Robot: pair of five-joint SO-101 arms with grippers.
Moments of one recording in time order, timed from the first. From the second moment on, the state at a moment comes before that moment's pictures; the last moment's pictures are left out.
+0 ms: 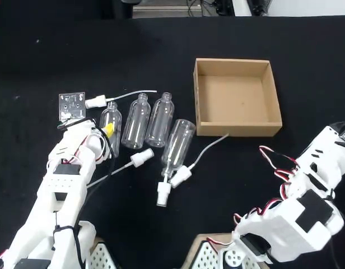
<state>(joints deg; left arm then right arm) -4.1 -39.2 74.2 10.7 3.7 48.4 5.6 57.5 -38.5 3.2</state>
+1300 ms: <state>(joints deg) -4.1 -39.2 74.2 10.7 3.7 48.5 5.6 60.2 -44.4 3.4</state>
